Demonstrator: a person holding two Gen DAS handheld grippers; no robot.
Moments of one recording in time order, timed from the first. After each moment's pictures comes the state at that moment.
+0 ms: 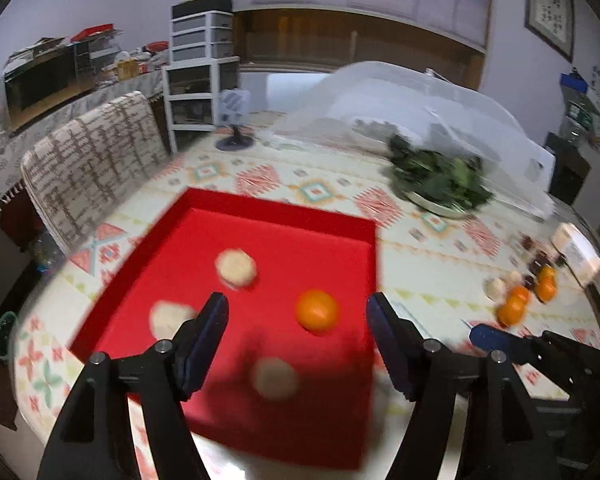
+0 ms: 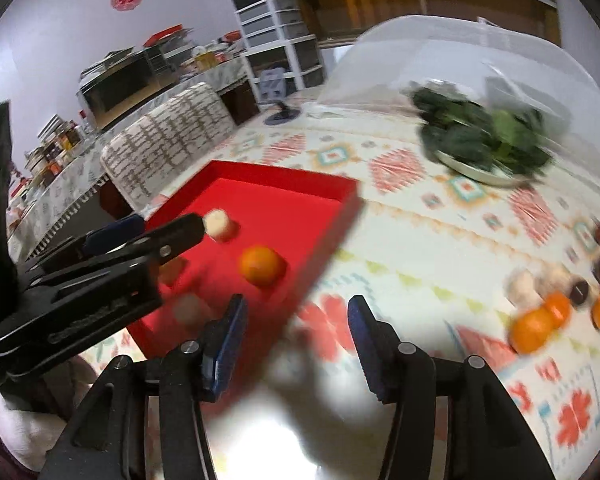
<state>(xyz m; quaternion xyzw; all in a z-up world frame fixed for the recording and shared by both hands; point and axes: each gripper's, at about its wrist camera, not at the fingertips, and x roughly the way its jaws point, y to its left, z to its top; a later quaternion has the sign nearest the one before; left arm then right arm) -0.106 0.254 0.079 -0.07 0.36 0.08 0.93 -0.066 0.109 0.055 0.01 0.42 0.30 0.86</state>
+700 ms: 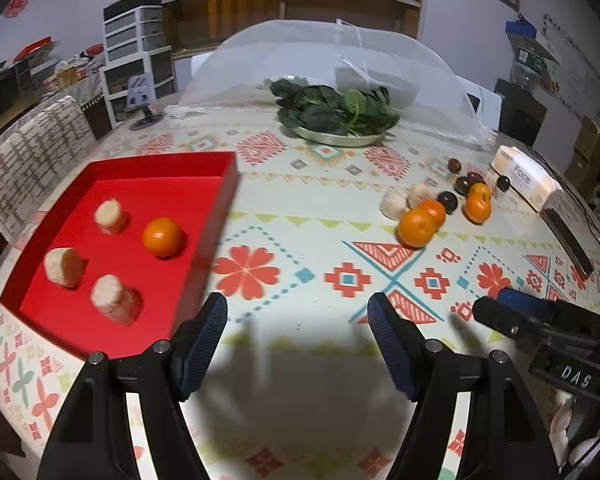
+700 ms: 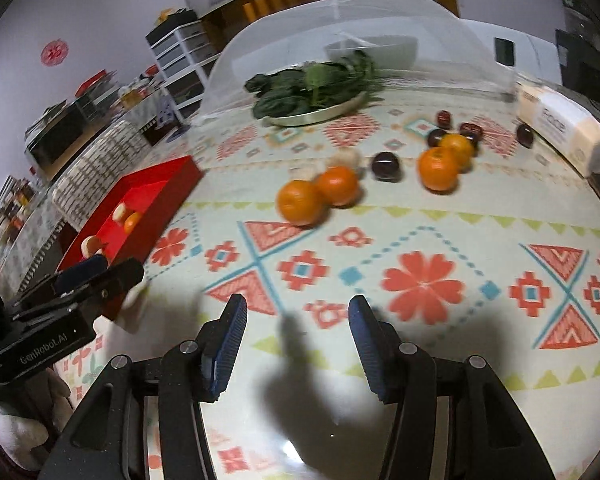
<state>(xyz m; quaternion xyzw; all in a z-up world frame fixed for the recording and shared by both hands) -0.123 0.139 0.045 -0.03 0.41 0.00 0.91 -0.097 -0.058 0.024 0.09 0.44 0.20 0.87</state>
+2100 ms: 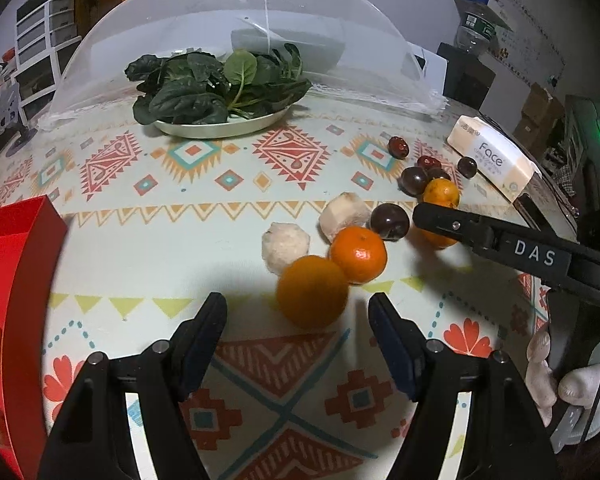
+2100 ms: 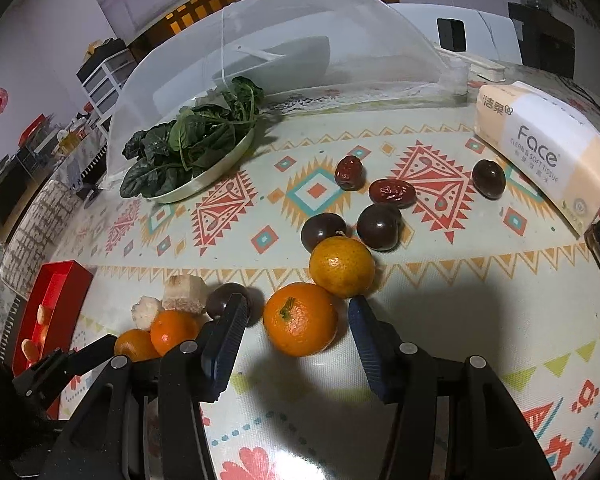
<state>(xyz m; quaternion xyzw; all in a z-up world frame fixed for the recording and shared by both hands) -0.006 0.065 0.007 -0.02 0.45 -0.13 0.88 0.037 -0.122 0.010 0.12 0.44 0.11 0.88</state>
